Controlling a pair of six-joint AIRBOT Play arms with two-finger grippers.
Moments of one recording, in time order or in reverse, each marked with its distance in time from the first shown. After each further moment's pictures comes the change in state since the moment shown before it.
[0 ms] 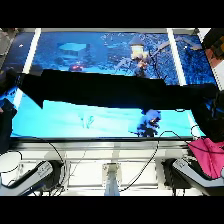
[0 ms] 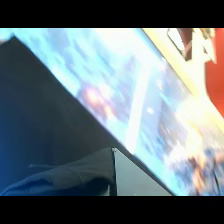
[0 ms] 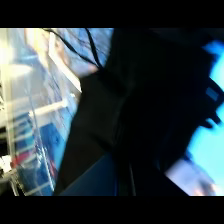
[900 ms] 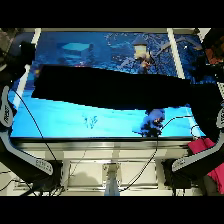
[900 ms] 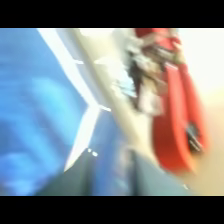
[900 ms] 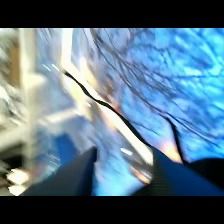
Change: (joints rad) left arm -0.203 -0.696 0.686 -0.534 0.092 0.257; right arm 0.370 -0.676 0.777 -0.138 -0.145 0.339
